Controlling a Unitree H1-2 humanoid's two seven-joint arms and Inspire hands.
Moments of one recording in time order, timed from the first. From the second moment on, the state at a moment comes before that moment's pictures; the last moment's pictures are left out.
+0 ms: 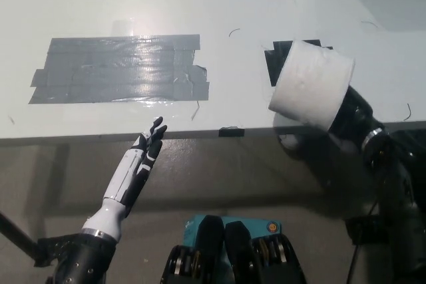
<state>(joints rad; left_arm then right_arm) -0.20 0.15 -0.10 0.01 0.16 -0.01 -0.08 -0.71 -0.06 -0.37 0.69 0.31 0.34 0.43</state>
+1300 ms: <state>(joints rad) -0.26 0.15 -0.10 0.00 0.16 -0.01 -0.08 -0.73 -0.06 -0.21 0.34 0.94 0.46 0.15</state>
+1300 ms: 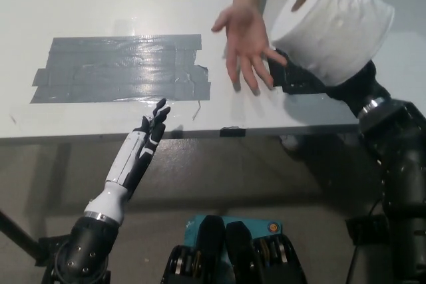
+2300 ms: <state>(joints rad) -0.27 0.15 -0.10 0.00 0.16 -0.01 -0.08 -0.97 -0.19 0.20 0.76 0.48 0.42 -0.02</state>
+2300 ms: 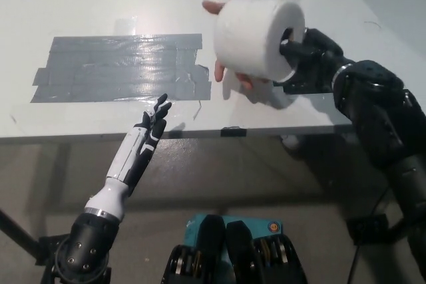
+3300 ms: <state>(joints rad) -0.27 0.15 -0.11 0.00 0.16 0.01 -0.10 -1.13 -0.26 0.30 0.63 0.09 0.29 0.05</state>
